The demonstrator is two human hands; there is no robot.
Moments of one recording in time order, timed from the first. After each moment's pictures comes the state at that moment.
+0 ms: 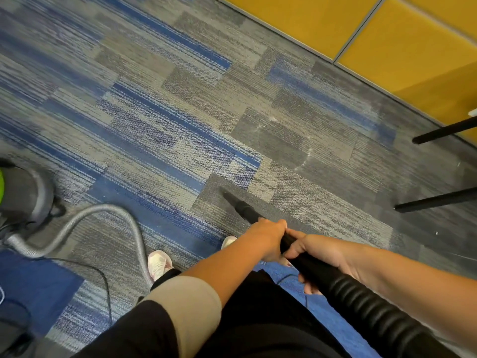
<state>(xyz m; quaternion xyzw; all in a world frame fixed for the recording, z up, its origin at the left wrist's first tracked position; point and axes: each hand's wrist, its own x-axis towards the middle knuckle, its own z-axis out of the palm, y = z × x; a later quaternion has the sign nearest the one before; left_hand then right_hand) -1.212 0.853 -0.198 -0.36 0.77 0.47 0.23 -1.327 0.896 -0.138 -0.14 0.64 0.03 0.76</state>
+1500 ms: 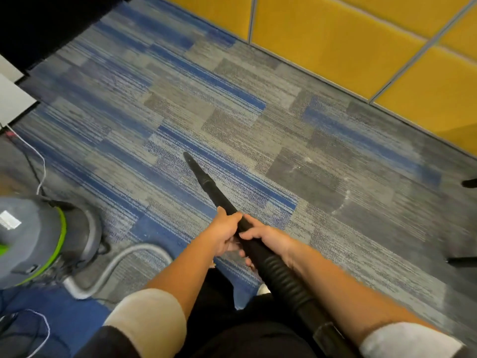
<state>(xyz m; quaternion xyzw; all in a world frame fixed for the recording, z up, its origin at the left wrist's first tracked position) -1.051 0.654 -0.212 -0.65 0.21 0.73 -0.11 -1.165 0.693 -0.181 -0.14 0.53 -0.17 0.82</state>
